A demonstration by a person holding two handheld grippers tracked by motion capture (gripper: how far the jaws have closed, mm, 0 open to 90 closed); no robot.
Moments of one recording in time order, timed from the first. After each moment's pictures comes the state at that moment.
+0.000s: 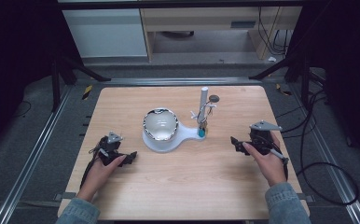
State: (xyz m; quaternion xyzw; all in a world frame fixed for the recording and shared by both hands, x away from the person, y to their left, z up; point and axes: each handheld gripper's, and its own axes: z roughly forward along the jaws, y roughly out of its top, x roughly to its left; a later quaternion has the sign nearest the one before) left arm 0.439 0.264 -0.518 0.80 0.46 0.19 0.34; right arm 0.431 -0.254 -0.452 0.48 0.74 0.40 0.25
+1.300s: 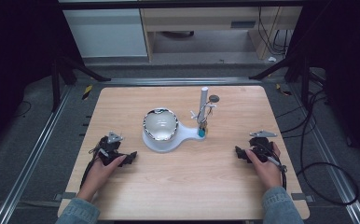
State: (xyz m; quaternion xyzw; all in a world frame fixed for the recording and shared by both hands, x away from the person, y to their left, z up) left arm 0.439 0.264 -0.518 0.80 0.46 0.19 0.34; right arm 0.439 -0.271 -0.506 0.54 0.74 0.31 0.25
